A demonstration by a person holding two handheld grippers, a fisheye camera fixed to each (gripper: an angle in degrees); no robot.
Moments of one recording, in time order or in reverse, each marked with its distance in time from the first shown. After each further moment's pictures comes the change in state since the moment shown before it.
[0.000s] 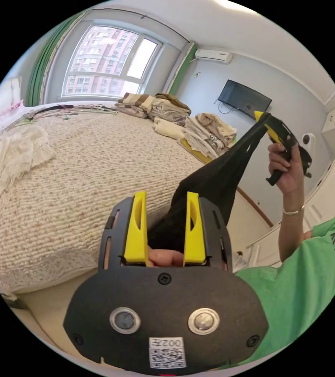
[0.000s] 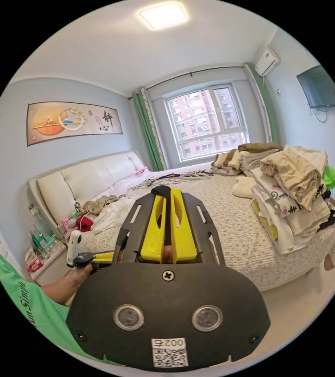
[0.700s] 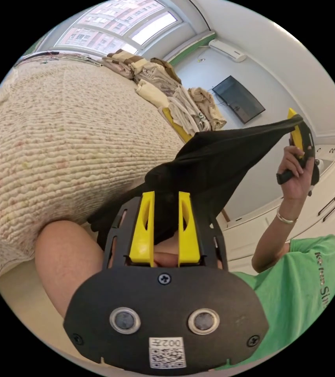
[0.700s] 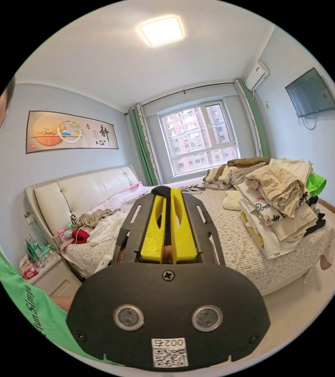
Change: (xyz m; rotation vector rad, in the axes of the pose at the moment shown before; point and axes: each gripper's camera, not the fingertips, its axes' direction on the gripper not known) left arm 0.013 0.004 0.105 -0.224 0.342 -0.161; right arm 0.007 -0.005 -0.070 0.112 0.037 -0.002
